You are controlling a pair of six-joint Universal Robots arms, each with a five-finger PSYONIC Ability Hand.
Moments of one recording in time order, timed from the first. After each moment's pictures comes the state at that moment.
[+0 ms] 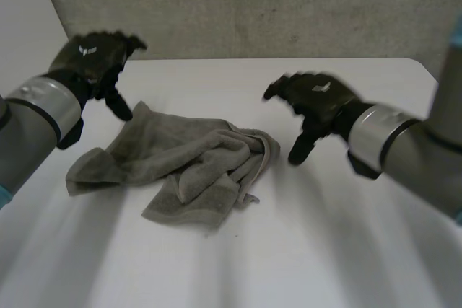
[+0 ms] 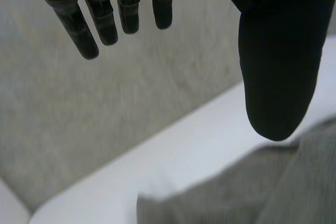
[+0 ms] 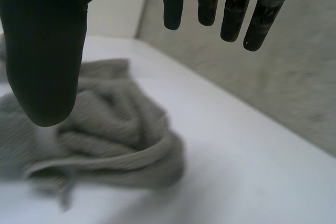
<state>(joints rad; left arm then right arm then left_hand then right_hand) 4.41 -1.76 -1.42 3.09 -1.45 3.33 2.03 -1.27 1.33 0.24 1.27 2.94 0.26 0.26 0.26 0.26 0.08 0.25 0.24 0.22 0.24 0.05</state>
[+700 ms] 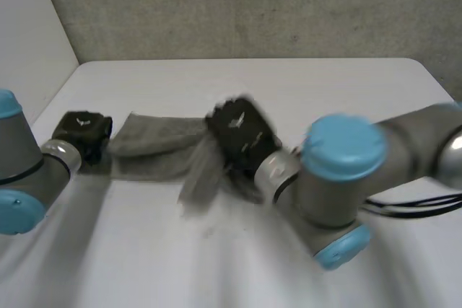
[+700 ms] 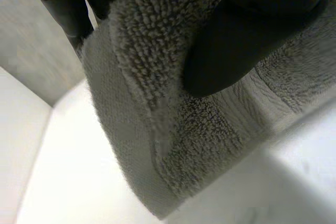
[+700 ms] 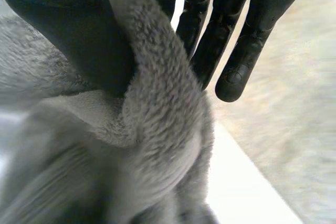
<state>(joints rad) 4.58 -2.07 -1.56 3.30 -1.47 3.59 2.30 -0.96 1.34 -0.32 1.43 2.72 1.13 1.16 1.16 1.16 0.97 1.04 1.16 1.17 1.18 0.88</state>
